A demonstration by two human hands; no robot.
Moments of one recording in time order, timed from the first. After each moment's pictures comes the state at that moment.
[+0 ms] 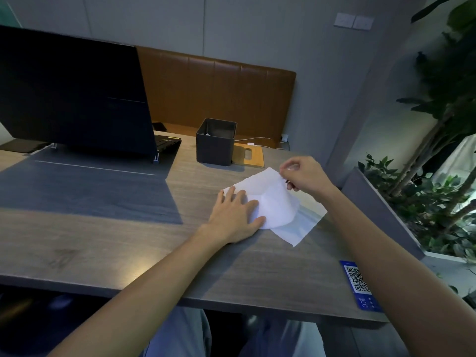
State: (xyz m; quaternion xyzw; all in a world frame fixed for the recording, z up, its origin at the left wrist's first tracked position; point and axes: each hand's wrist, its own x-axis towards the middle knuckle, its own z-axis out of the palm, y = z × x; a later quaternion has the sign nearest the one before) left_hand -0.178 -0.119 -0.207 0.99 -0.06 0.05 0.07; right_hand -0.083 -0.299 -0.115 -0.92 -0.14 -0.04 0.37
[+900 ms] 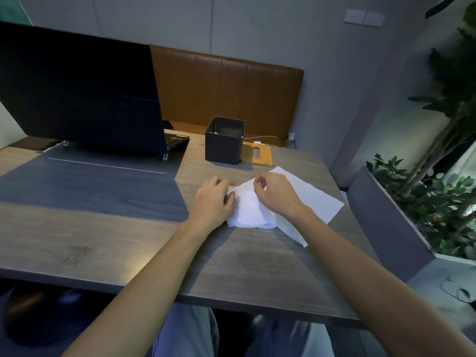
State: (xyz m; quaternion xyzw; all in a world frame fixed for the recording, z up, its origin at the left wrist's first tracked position) left_hand -0.189 -0.060 -0.202 0.94 0.02 0.22 0.28; right_hand -0.109 -0.223 -0.161 -0.95 -0.21 -0.06 0.22
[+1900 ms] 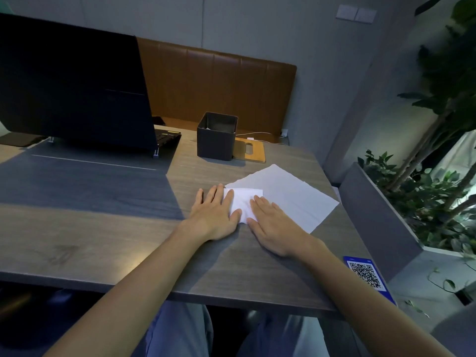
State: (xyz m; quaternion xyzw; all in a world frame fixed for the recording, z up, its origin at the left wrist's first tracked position) left_hand -0.194 -0.080 -0.209 1.00 0.01 -0.04 0.07; right_hand -0.178 -0.271 -0.192 -0.94 -0.33 0.08 0.04
